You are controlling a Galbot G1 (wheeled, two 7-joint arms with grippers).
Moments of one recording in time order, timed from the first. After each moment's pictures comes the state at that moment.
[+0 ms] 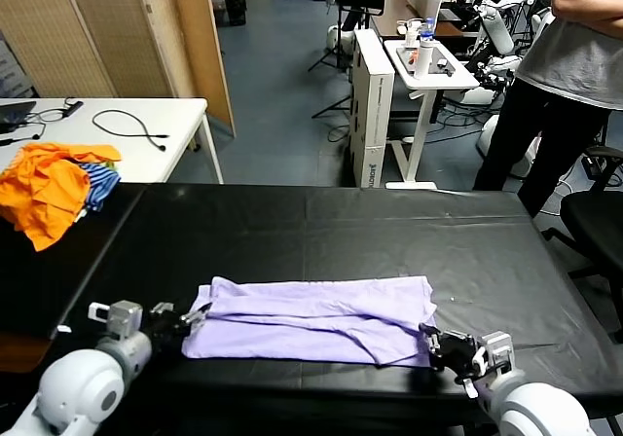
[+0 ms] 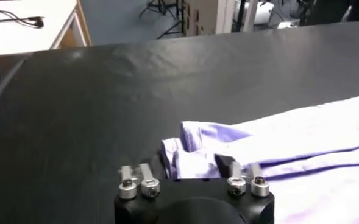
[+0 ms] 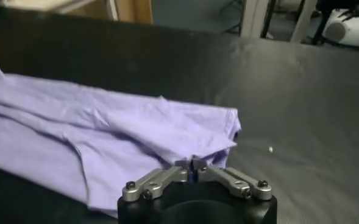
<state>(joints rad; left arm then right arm) 1.47 -0.91 -0.62 -2.16 -0.69 0.74 -0.09 -1.53 0.95 0.61 2.32 0.72 -0.74 0.13</state>
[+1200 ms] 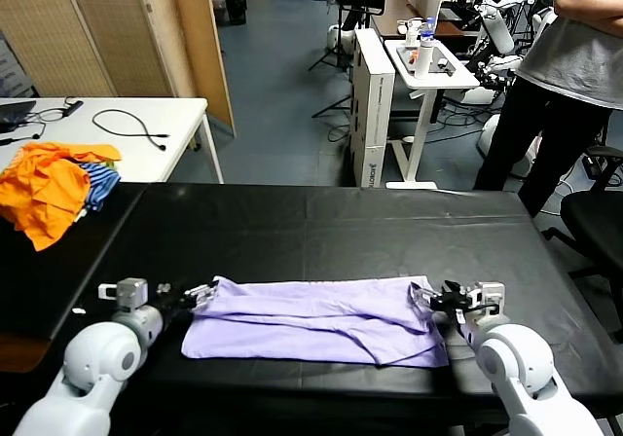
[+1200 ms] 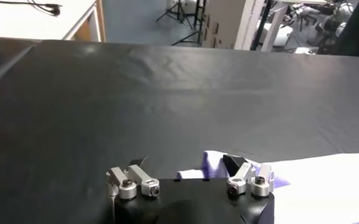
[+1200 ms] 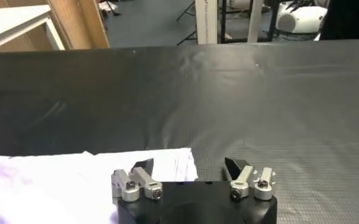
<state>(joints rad) 1.24 -1.02 -0.53 -1.94 -0.69 0.74 -0.09 -1.22 1.09 0.48 1.92 0.67 -0.73 0.19</state>
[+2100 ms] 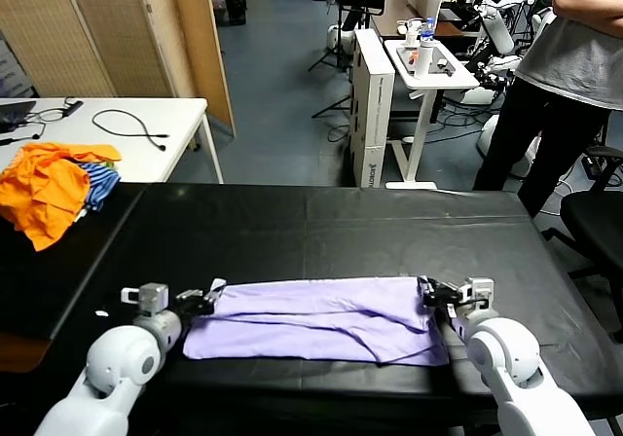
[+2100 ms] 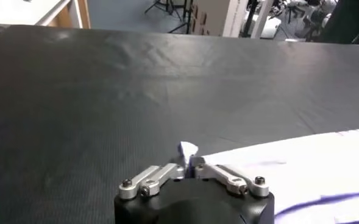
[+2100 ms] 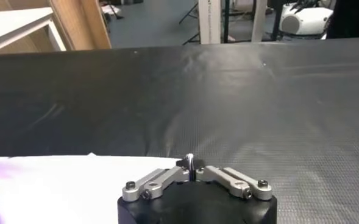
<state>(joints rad) 1.26 -1.04 -0.48 -1.95 -0.65 0.74 -0.09 -1.21 1.11 0.48 1.89 0.62 -0.68 0.16</state>
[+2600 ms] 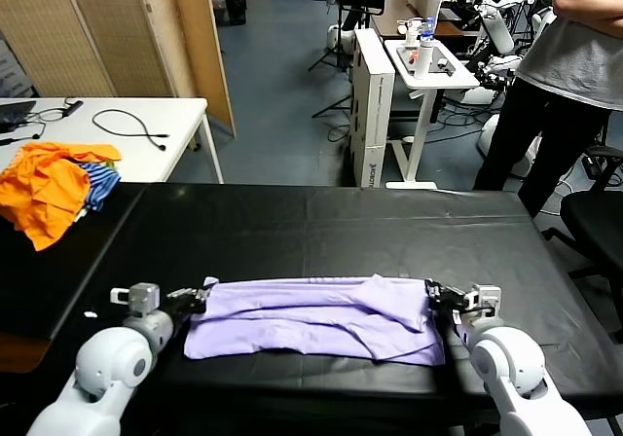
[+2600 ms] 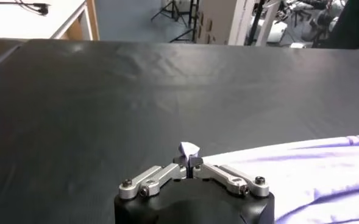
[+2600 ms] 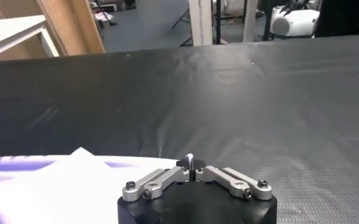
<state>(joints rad) 1.24 -1.03 -0.50 -1.95 -0.66 0.74 -0.09 -1.26 1.10 0.53 1.96 0.63 -0.68 0.11</state>
